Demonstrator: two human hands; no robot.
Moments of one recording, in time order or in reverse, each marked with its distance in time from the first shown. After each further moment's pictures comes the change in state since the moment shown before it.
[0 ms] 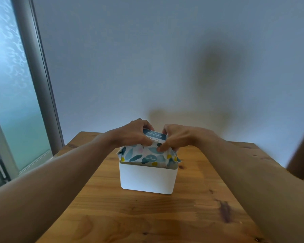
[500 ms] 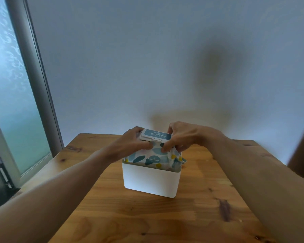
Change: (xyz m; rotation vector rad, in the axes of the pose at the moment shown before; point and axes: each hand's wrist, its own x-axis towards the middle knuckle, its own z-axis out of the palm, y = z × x) left_hand -0.015 -0.014 0.029 -0.329 0.066 -0.032; right_hand -0.014 0.016 -0.006 0.099 0.049 0.031
